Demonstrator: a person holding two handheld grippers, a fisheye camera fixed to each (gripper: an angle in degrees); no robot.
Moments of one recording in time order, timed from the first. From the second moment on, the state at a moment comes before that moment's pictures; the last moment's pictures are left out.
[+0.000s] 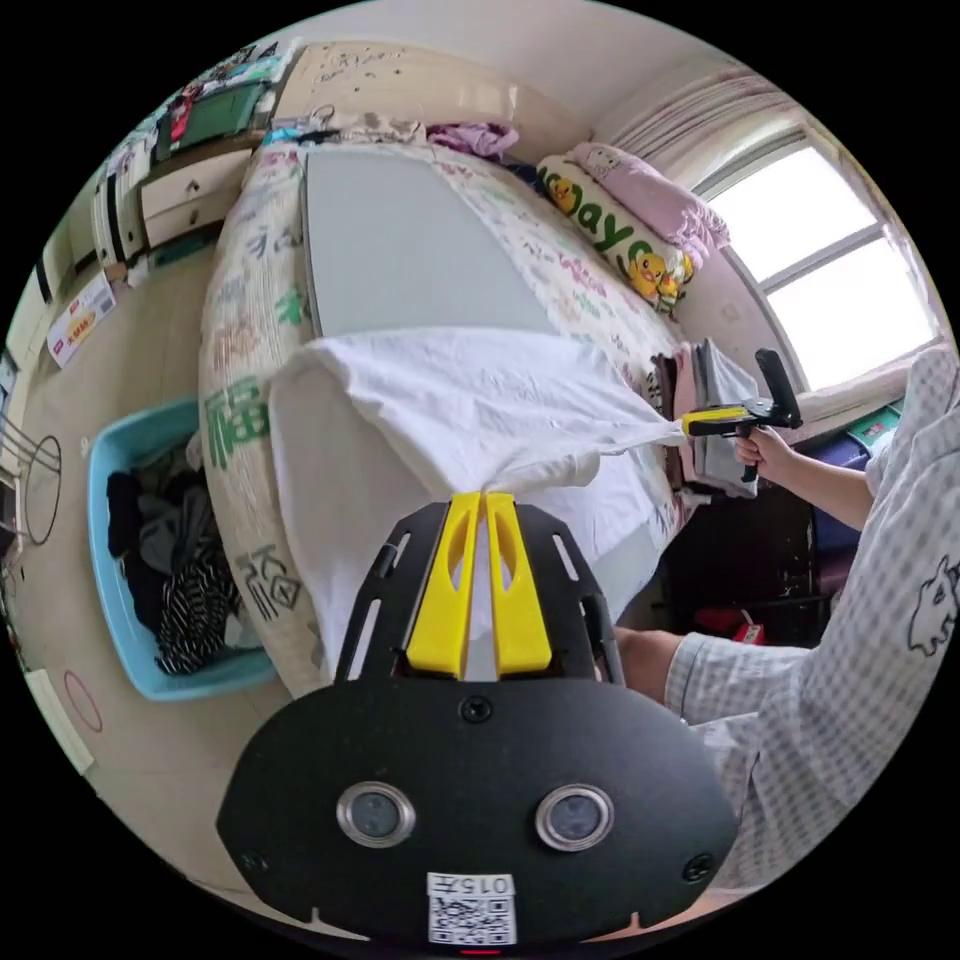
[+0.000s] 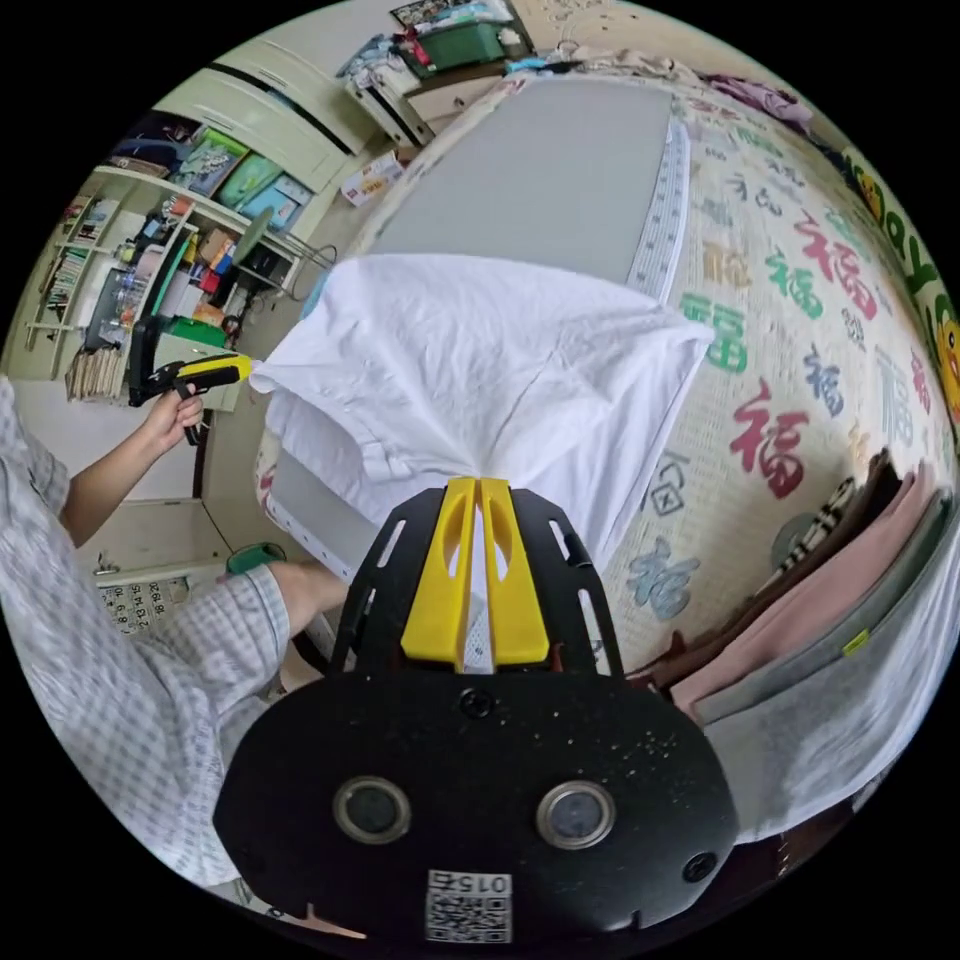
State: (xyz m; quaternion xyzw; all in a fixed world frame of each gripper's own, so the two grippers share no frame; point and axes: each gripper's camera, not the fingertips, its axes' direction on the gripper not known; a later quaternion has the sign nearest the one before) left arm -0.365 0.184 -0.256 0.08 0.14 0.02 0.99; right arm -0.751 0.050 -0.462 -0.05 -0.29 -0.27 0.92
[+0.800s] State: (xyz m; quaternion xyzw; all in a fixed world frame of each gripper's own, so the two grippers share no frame) left arm -0.261 0.177 -0.112 -0.02 0.05 0.06 1.00; right arm -0.799 0.012 -0.540 -0.11 -0.19 -0.35 0.91
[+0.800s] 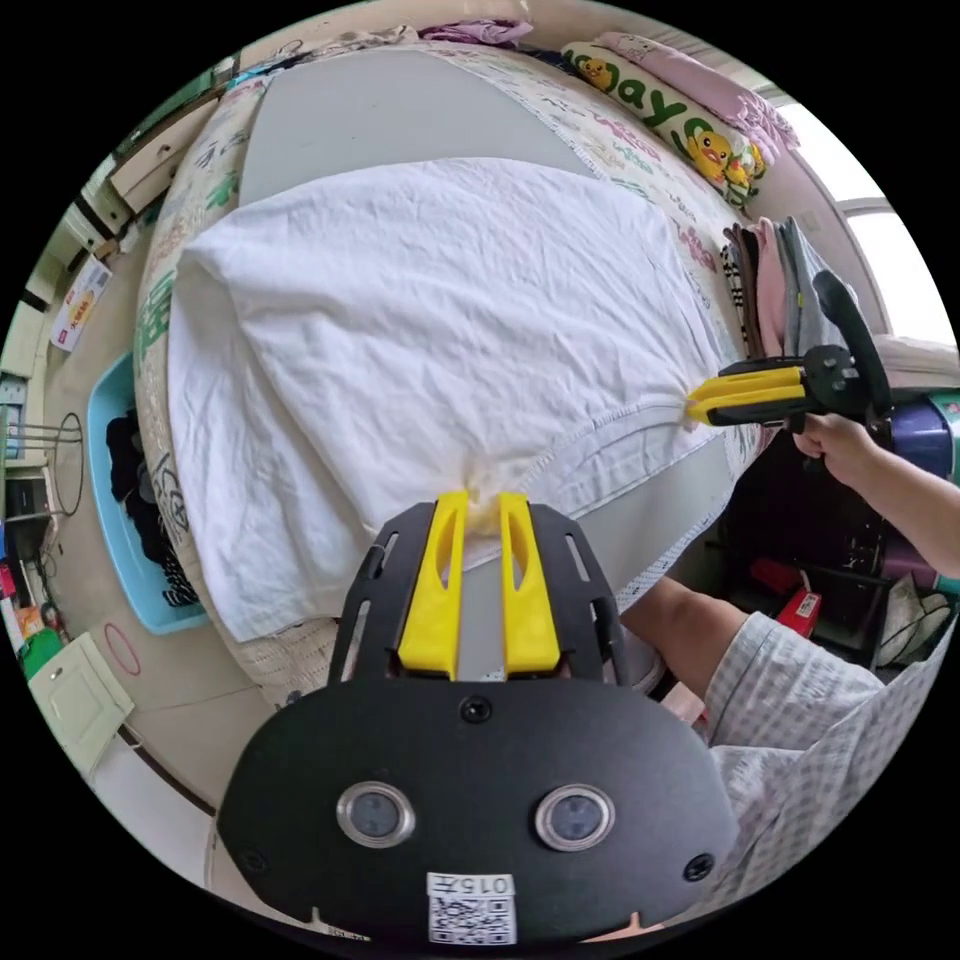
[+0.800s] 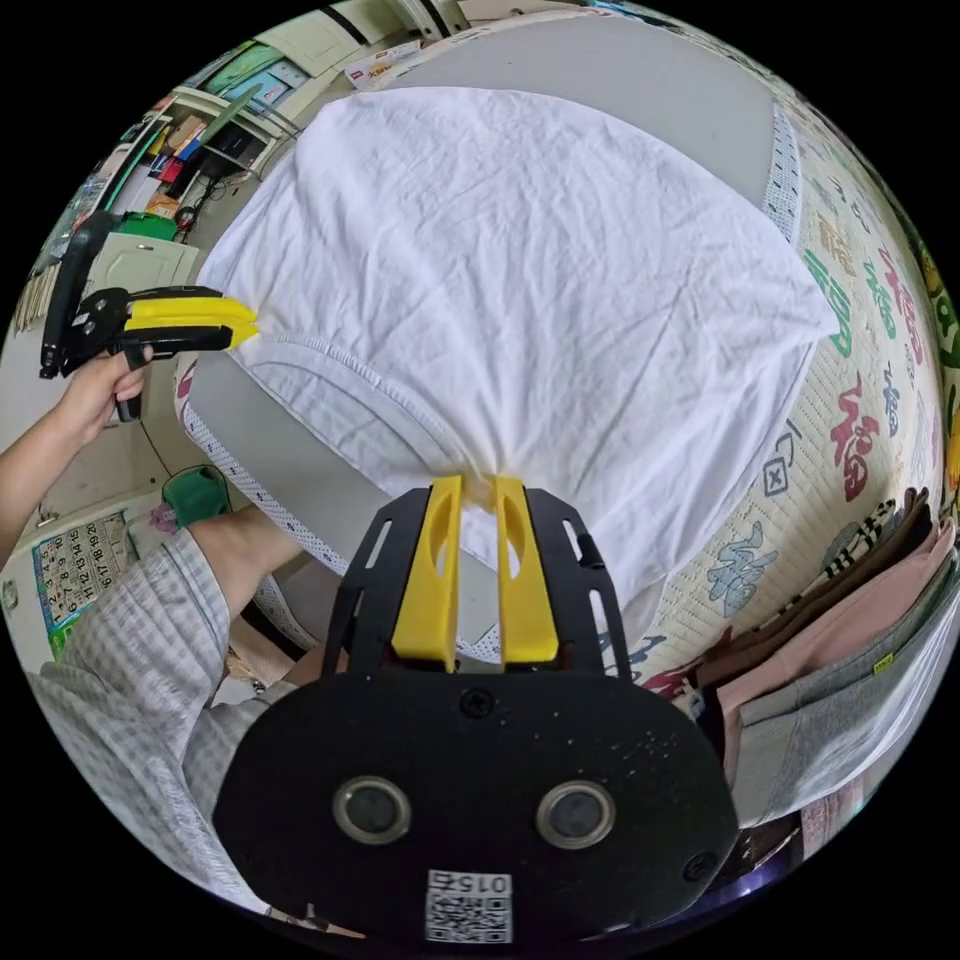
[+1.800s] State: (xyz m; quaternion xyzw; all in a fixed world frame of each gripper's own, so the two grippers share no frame) left arm -0.068 -0.081 -0.064 0.07 0.08 0.19 0.98; right arm -0.357 0.017 -0.526 -0.14 -0.37 0.10 0.91
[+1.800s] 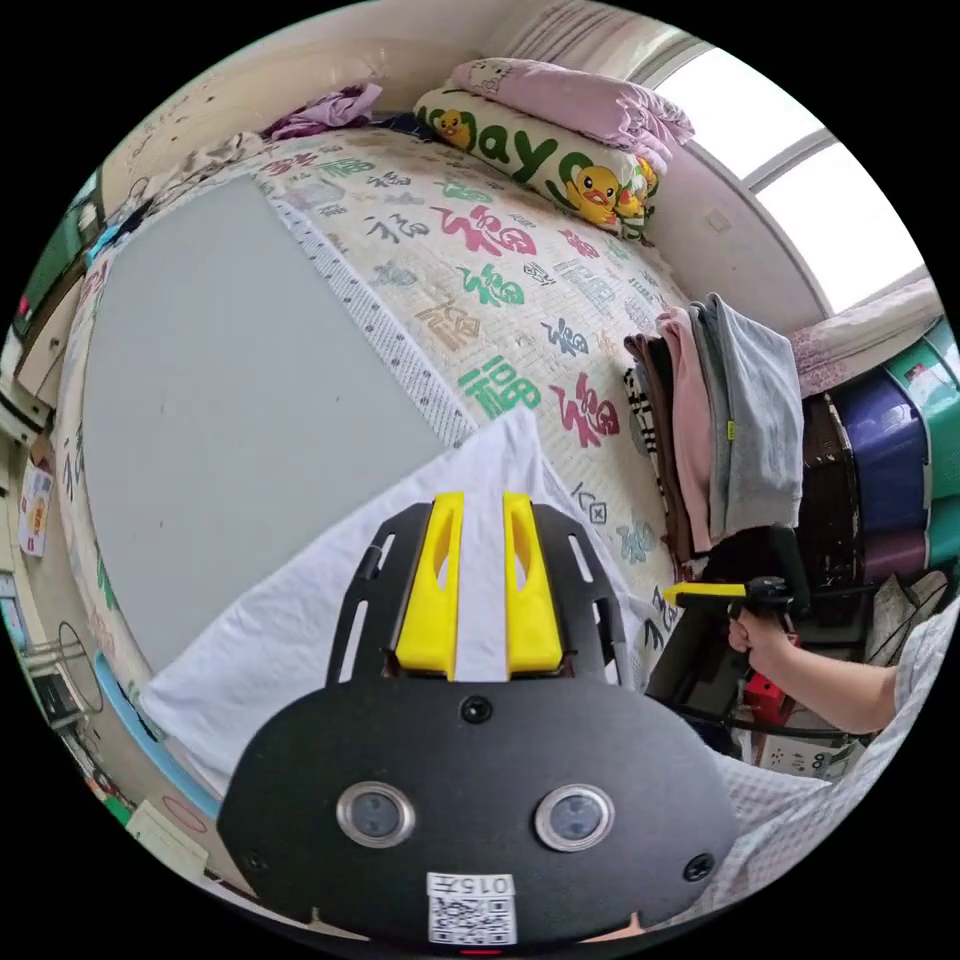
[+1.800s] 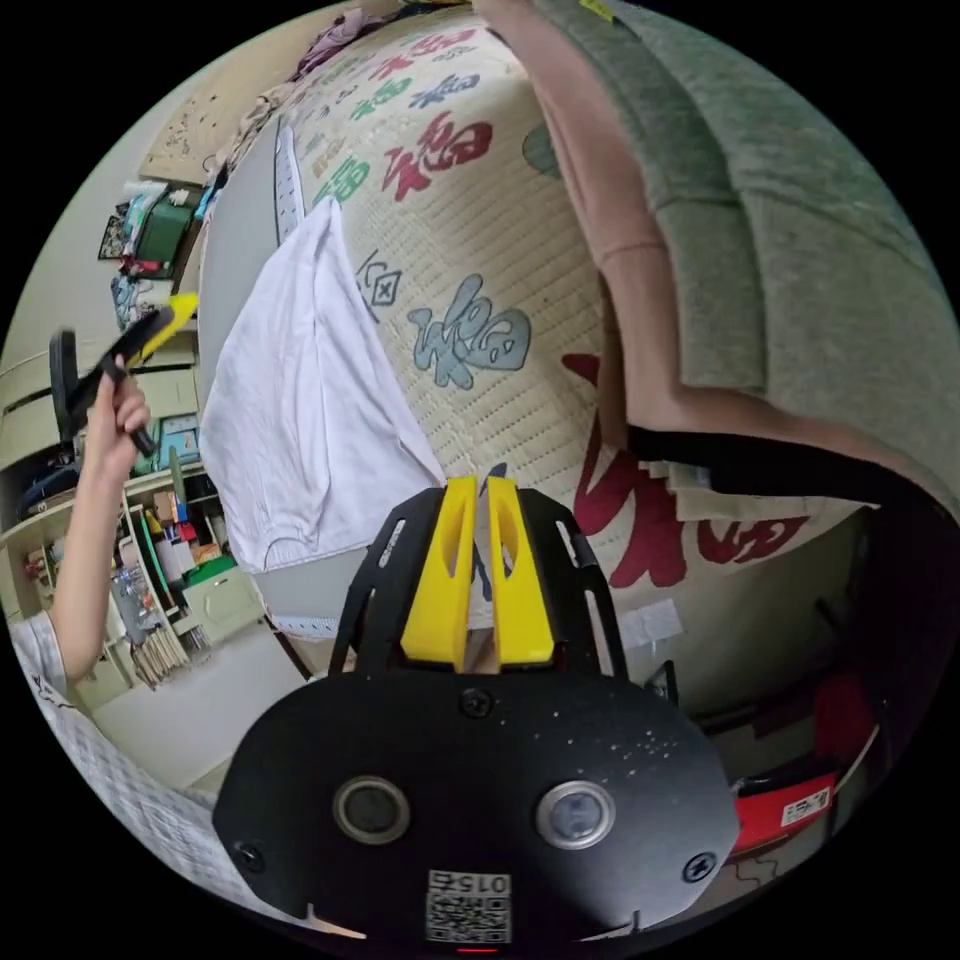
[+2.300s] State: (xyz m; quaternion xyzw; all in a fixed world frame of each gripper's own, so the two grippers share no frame) left arm 0.037 -0.171 0.044 -0.10 -0.01 0.31 0.94; right arm -0.353 0.018 -0.553 -0.14 -0.36 0.04 0.92
